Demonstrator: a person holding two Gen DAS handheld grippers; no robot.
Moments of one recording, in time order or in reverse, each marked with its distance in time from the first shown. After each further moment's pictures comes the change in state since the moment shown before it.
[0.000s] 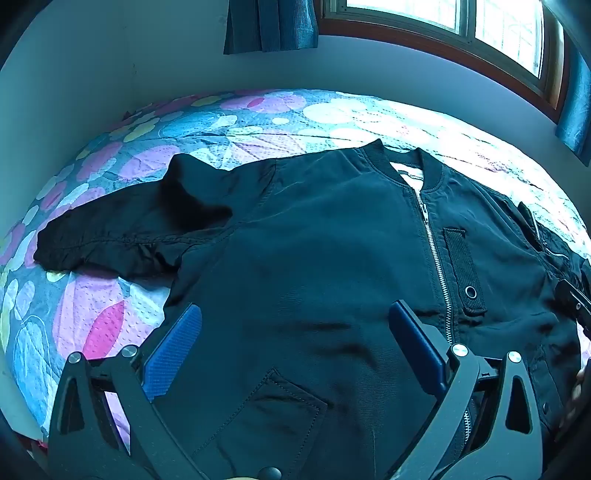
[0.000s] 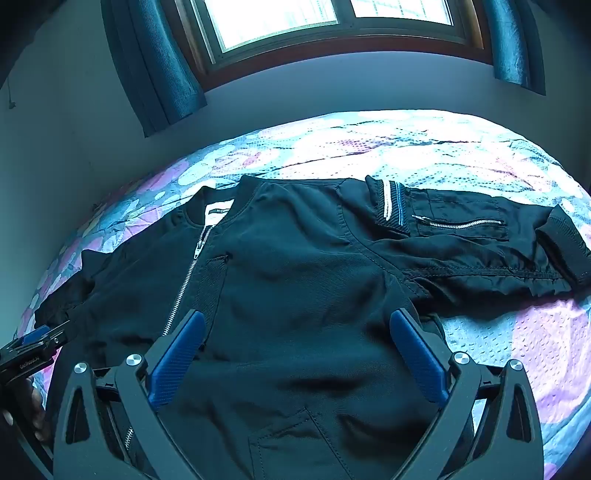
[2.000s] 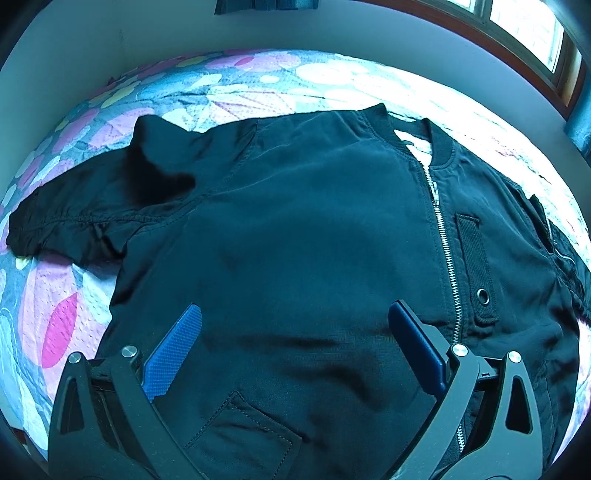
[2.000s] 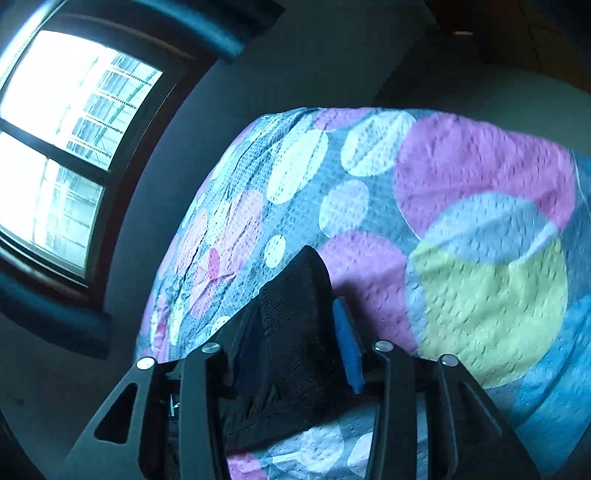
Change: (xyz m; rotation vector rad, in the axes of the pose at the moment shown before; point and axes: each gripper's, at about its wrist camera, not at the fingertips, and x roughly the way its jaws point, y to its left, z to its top) left arm 0.053 -0.008 0.011 -0.034 0.136 -0.043; right arm -0.086 -0.468 0.030 0.870 -0.080 0.024
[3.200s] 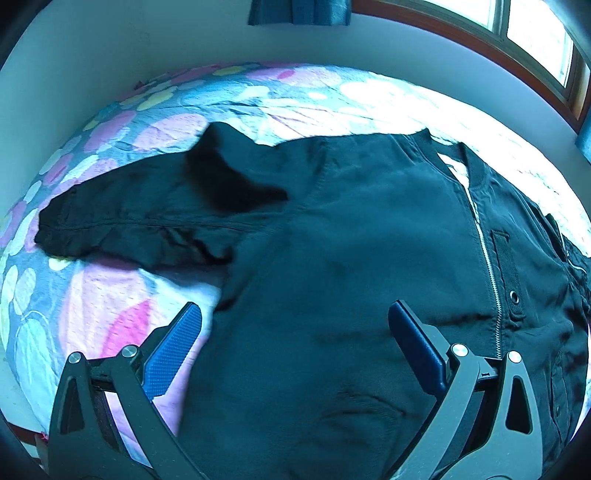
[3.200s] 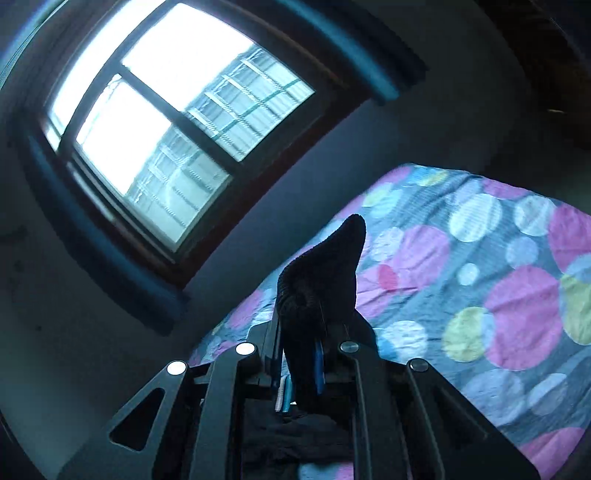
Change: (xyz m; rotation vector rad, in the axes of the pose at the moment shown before) left arm -0.024 0.071 -0.005 -0.056 -0.039 0.019; right arm -0.050 0.216 -0.083 -0.372 -0.161 0.315
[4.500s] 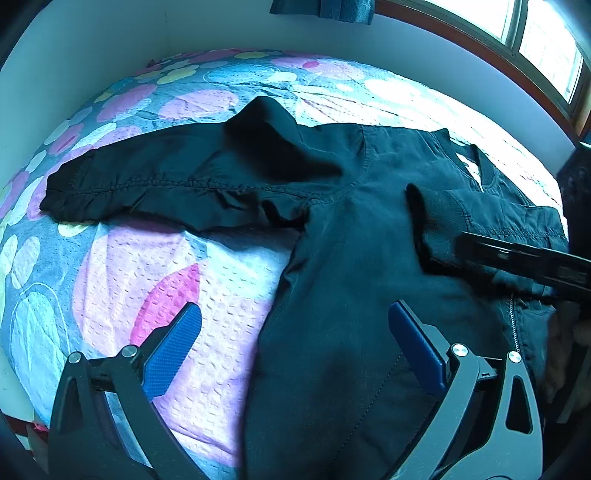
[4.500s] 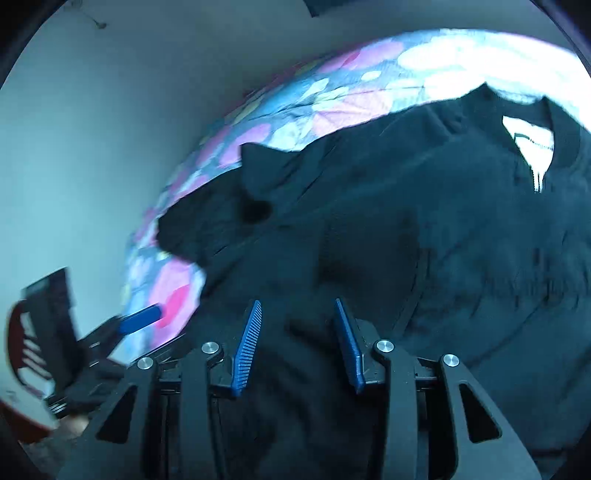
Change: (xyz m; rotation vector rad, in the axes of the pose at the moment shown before) left arm -0.006 0.046 -0.019 -0.027 0.047 -0.016; right arm 0.236 0.266 -0.395 -0.496 1.010 0.381
